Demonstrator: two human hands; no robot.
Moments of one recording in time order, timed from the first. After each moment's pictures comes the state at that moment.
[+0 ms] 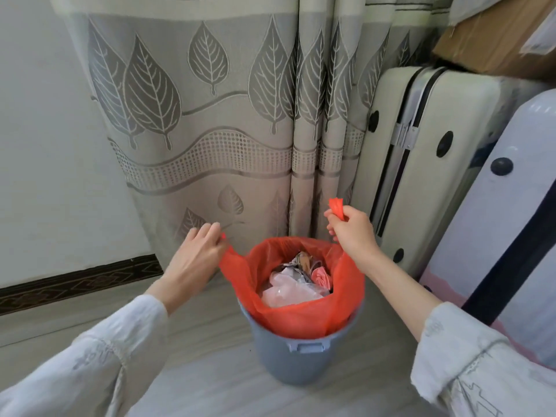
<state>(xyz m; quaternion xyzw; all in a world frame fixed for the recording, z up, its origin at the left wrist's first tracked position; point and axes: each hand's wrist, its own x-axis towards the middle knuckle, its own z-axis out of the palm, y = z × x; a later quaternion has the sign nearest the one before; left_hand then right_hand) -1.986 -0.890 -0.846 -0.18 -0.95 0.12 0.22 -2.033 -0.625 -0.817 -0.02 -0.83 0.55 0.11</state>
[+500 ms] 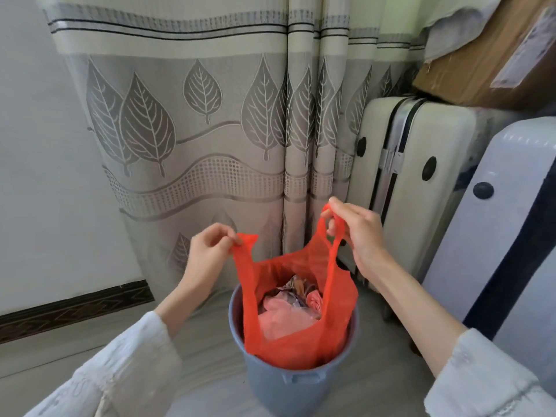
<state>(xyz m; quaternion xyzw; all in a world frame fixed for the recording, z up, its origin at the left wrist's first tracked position) -2.007 -0.842 -0.808 -0.03 -0.74 -0.63 0.21 -2.023 -0.616 -0.764 0.06 -0.67 0.73 0.10</state>
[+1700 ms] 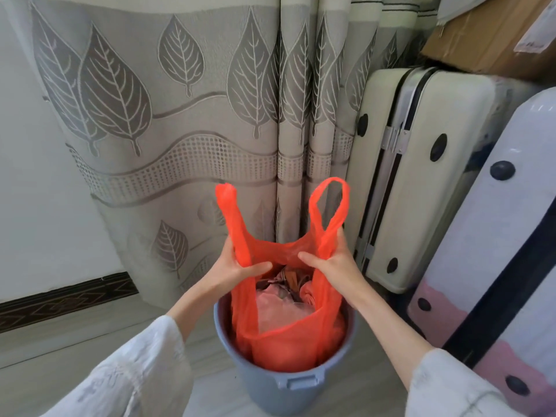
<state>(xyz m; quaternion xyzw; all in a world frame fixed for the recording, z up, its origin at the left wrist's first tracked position) -2.046 -0.823 -0.878 -0.07 -0.79 -0.60 0.00 -2.056 -0.616 -0.876 0.05 -0.79 0.61 0.05</state>
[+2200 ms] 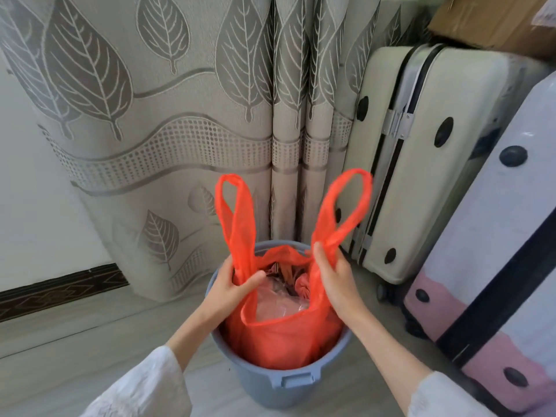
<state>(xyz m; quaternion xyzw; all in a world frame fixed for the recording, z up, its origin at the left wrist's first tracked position) -2.038 -0.811 -0.935 -0.06 -0.80 -0.59 0.07 -2.044 -0.615 -0.915 0.00 -0.75 0.66 0.06</state>
